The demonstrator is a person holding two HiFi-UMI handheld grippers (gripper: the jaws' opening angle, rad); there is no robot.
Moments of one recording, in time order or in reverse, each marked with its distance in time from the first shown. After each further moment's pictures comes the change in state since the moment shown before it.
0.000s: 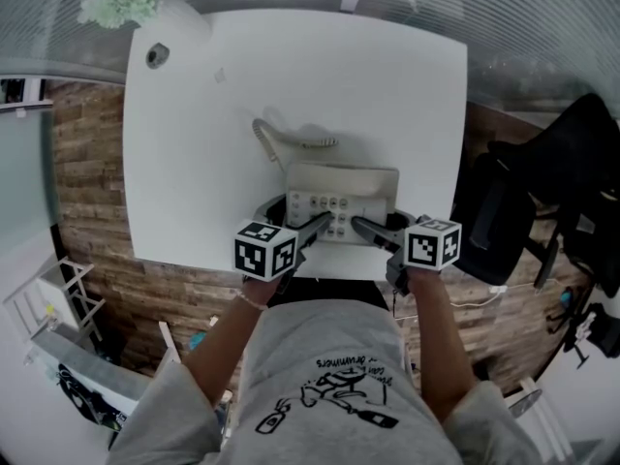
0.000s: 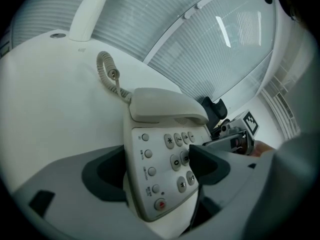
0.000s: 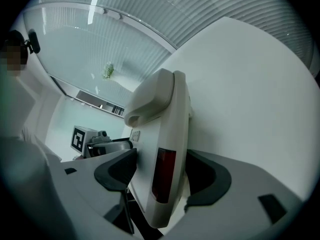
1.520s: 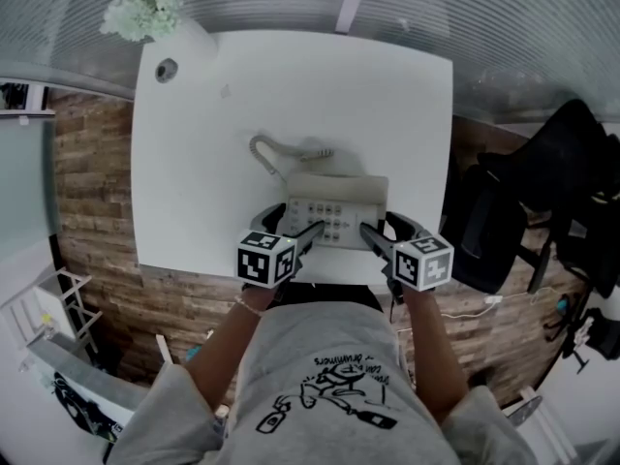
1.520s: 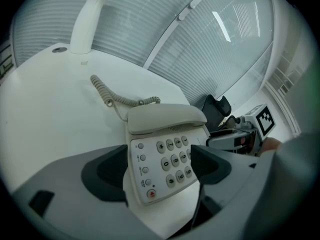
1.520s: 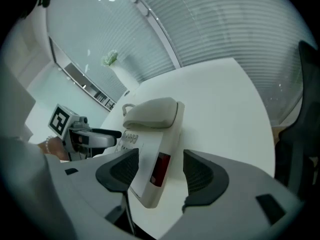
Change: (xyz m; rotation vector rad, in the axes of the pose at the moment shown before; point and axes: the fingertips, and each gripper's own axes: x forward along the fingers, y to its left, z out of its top) left arm -0.018 0.000 0.005 0.047 0.000 0.080; right arm -0.037 -0.005 0.015 -0.234 -0.040 -0.322
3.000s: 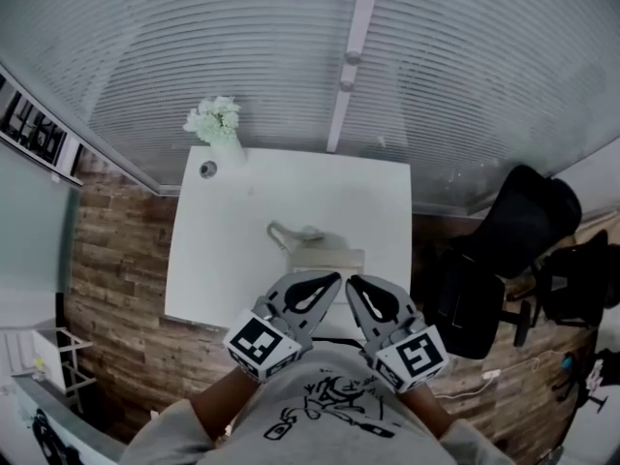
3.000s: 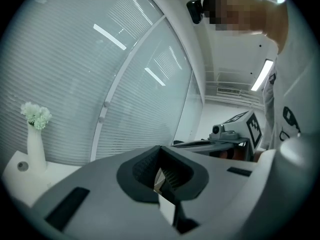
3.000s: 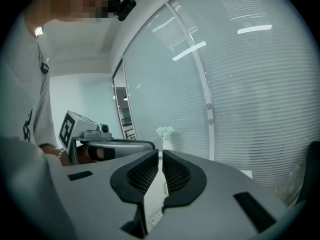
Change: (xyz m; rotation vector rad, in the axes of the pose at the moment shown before) left arm -0.222 -0.222 0.146 0.510 -0.660 -0.362; right arm -0.211 0.226 0.149 -0.508 -0.661 0.109
